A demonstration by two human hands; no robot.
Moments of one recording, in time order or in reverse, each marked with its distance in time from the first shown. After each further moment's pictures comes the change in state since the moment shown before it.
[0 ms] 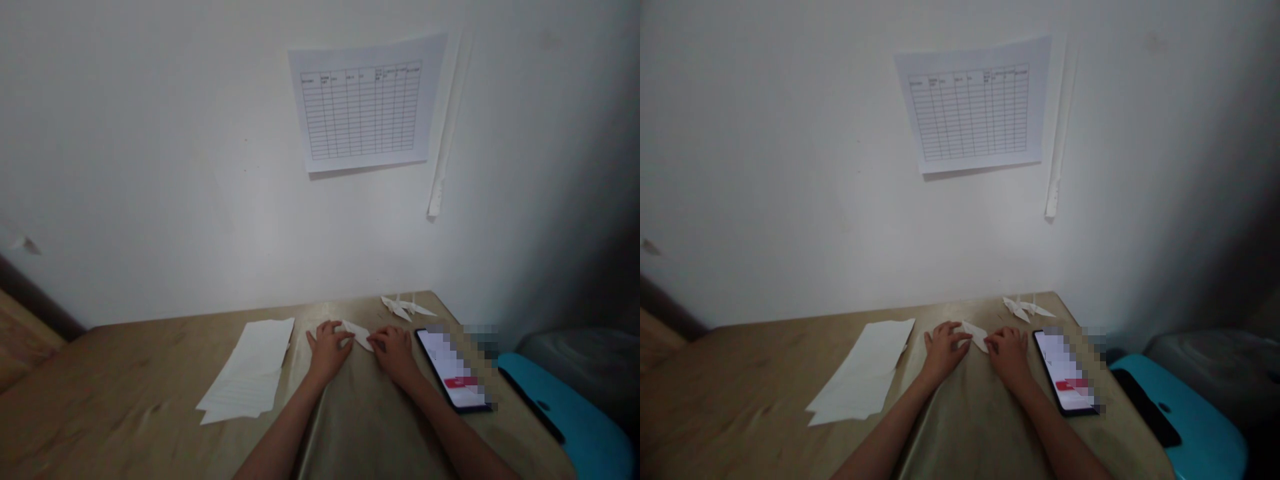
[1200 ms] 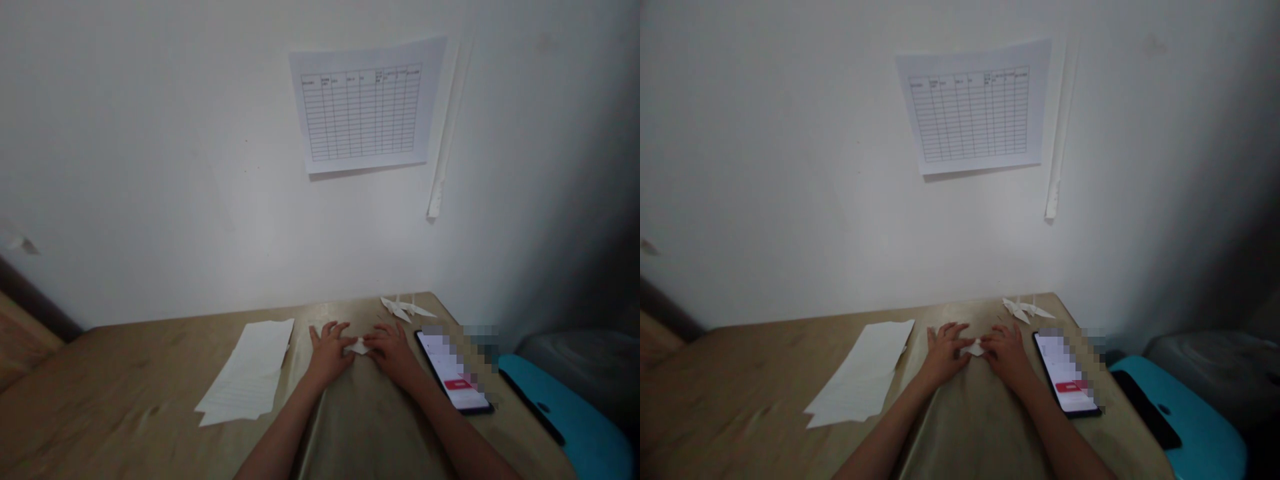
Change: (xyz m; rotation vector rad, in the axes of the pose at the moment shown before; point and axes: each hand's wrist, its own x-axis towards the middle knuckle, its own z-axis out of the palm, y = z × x) left_hand -0.004 -0.002 -0.007 0.117 -0.111 0.207; right_hand 0.002 0.010 -0.008 0.059 -0.075 -0.307
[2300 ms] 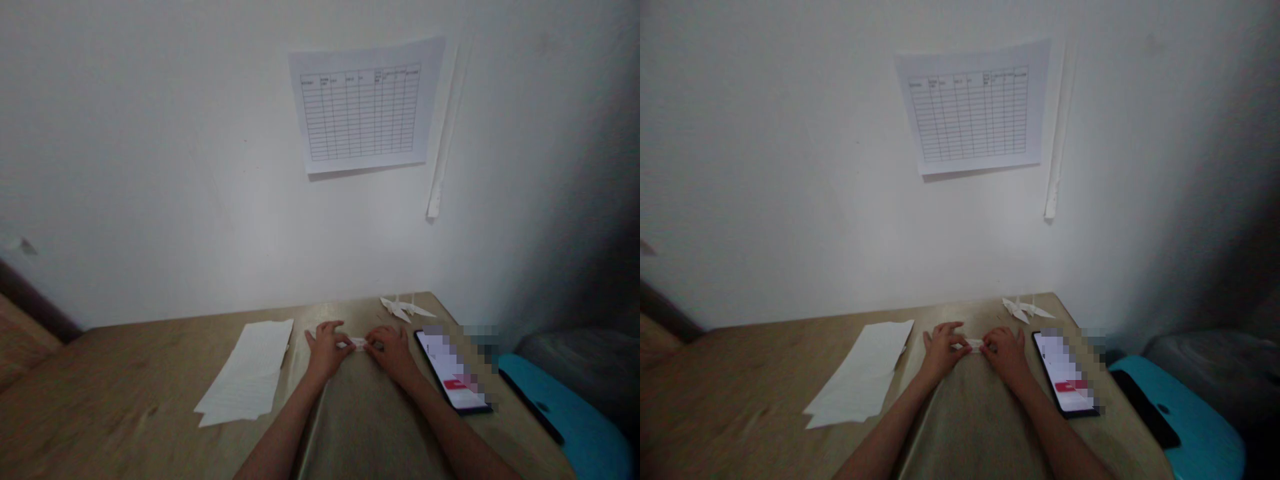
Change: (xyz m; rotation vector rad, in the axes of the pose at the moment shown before) left_hand 0.008 0.001 0.000 -0.158 0.114 -0.162; right_hand 0.007 -0.002 0.011 0.146 0.119 0.192
